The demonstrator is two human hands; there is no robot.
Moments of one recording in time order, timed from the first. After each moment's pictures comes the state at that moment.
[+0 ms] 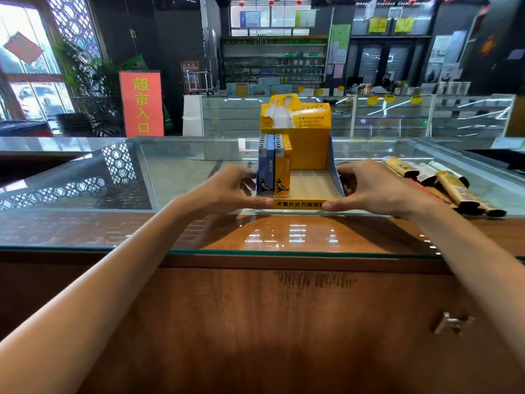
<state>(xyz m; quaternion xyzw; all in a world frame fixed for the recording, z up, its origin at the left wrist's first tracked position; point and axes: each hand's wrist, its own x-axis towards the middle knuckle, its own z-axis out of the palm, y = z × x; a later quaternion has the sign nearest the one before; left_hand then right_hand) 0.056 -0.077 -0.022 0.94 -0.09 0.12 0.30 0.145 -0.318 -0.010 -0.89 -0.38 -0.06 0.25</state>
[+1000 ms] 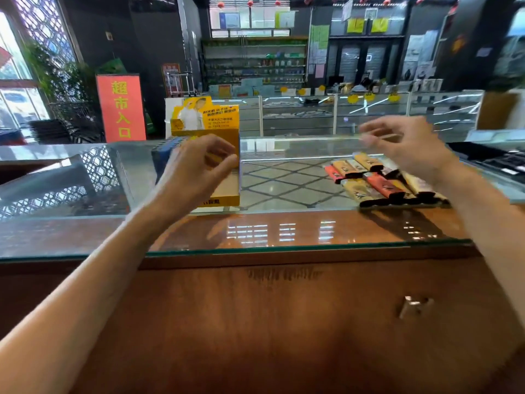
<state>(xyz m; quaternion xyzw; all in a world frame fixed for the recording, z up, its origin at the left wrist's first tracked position) 0.030 -0.109 0.001 0.89 -0.06 0.36 0.28 0.156 -0.393 0.022 -0.84 -0.29 -0.16 0.43</state>
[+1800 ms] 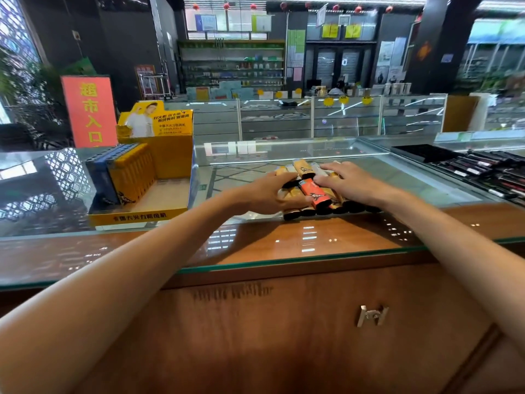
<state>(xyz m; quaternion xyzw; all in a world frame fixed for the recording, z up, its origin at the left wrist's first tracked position) 0.145 -0.223 -0.017 0.96 -0.14 -0.01 0.26 0.221 -0.406 -0.023 -0.94 -0.24 -0.03 0.25</state>
